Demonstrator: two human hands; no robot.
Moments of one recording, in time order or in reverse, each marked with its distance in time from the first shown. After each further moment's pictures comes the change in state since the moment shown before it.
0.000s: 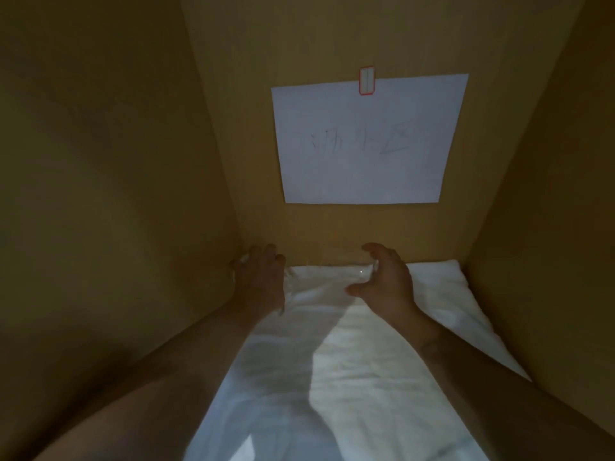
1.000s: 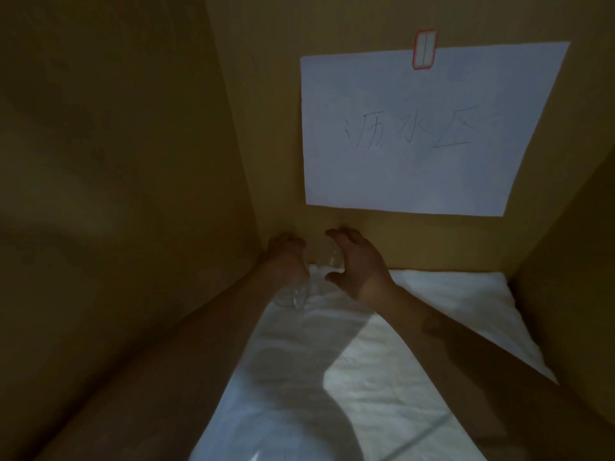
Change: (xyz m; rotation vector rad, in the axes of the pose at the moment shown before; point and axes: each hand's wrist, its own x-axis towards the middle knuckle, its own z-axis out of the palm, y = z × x) left_hand 0.070 -0.014 -0.001 -0.397 -0.302 -0.020; right_hand 0.057 -0.048 0.062 -0.279 -0.374 -0.331
